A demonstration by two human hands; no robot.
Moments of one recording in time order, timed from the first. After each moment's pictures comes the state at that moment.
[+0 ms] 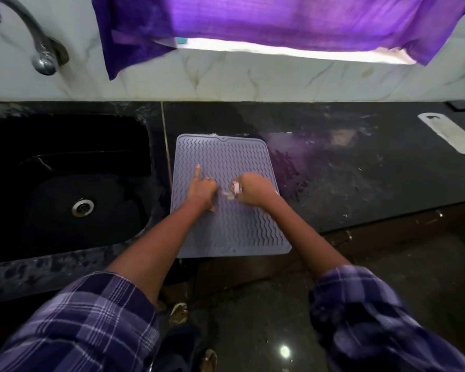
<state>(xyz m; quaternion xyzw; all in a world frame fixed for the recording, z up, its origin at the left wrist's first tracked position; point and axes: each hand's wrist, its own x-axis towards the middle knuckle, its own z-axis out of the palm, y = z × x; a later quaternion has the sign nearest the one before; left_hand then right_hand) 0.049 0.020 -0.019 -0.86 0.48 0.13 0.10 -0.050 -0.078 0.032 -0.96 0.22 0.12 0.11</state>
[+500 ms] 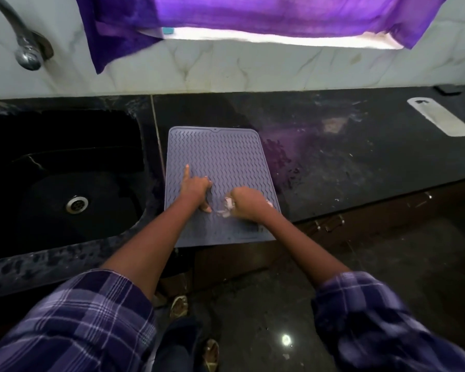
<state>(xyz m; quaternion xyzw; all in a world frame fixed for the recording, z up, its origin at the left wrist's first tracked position) 0.037 0.030 -0.024 -0.86 0.48 0.16 0.13 -0.093 -0.046 0.009 -0.96 0.19 0.14 0.13</state>
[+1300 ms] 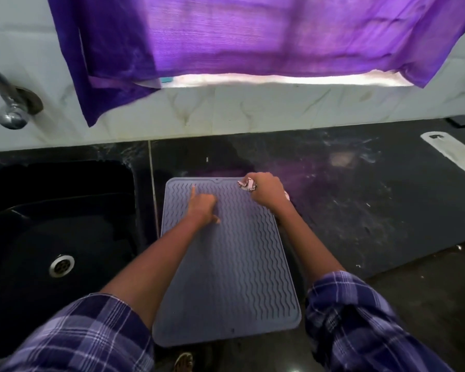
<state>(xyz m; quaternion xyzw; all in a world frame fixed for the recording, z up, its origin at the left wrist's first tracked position) 0.127 -0.064 -0.014 -0.88 0.44 0.15 -0.05 0.024 -0.196 0.038 -0.95 0.29 -0.02 0.11</state>
